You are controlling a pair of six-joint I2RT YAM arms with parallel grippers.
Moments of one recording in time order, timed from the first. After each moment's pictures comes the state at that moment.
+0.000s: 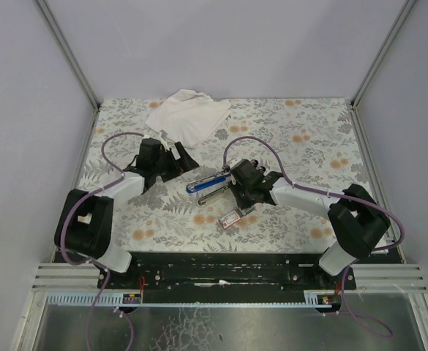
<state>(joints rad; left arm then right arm) -0.23 1.50 0.78 0.09 0.34 -0.69 0.80 1.61 0.97 -0.40 0.05 0.23</state>
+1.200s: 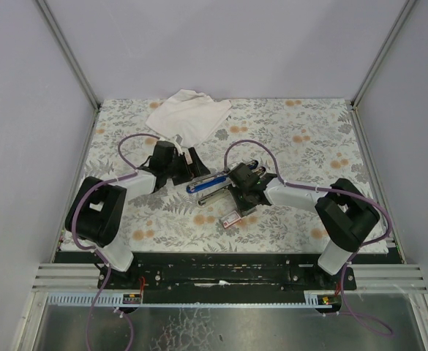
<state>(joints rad) -0.31 1.66 0.82 0.15 0.37 -0.69 0.80 1.69 0.96 -0.37 0.09 0.29</state>
